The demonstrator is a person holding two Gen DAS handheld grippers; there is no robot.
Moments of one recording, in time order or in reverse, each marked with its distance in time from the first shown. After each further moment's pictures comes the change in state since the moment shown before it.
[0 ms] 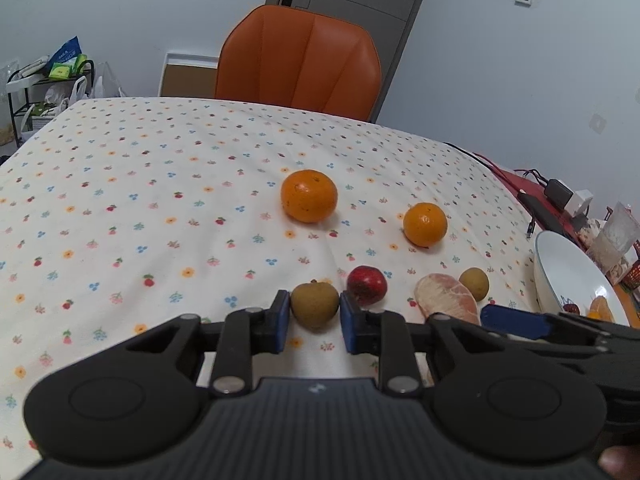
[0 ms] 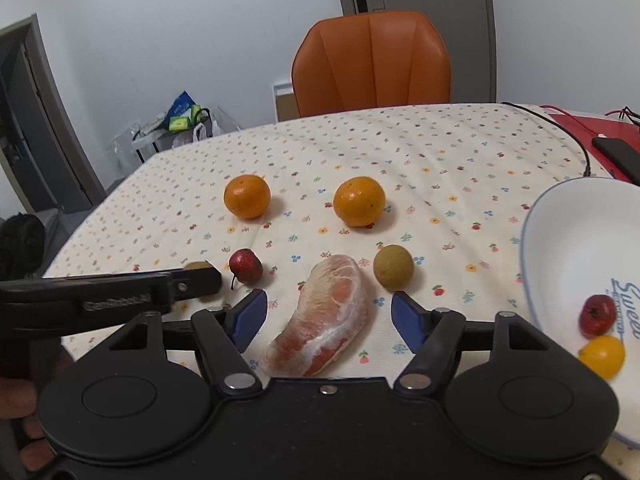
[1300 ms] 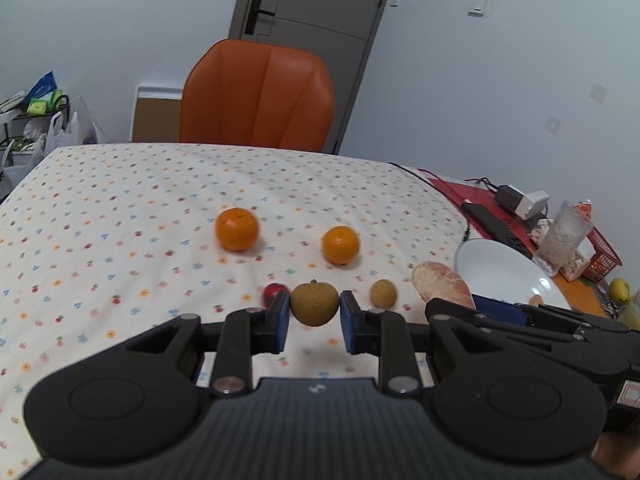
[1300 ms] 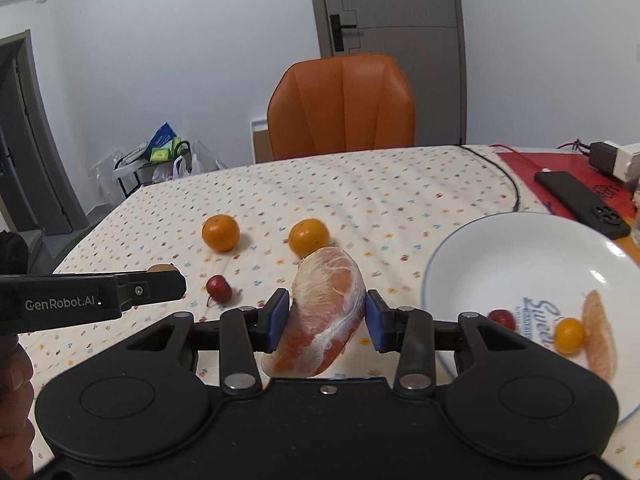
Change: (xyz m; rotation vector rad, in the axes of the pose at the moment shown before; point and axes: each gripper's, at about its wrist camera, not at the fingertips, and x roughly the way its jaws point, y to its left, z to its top) left arm -0.050 -0.056 0.003 0.077 -0.071 -0.067; right arm -0.061 -0.026 0.000 0.005 -0.125 -0.075
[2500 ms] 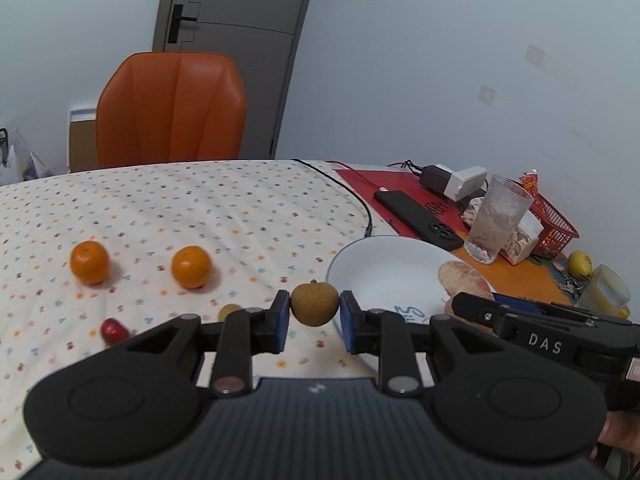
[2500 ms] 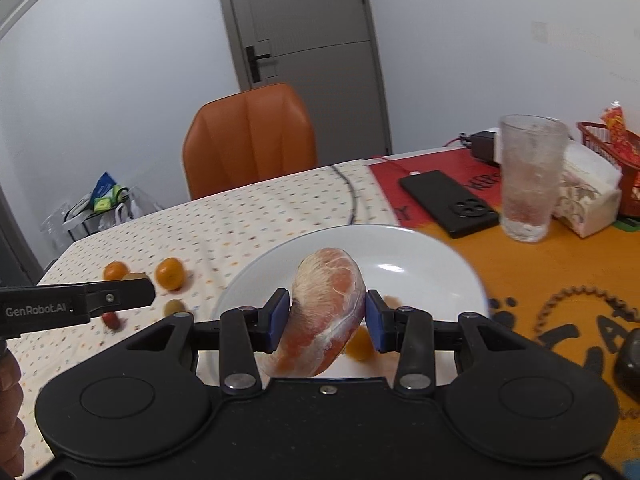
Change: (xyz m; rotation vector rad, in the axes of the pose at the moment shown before) left arm 0.038 -0.107 0.007 0.124 0.009 -0.128; right arm -0.050 -0.127 -0.006 0.147 -0.073 -0.146
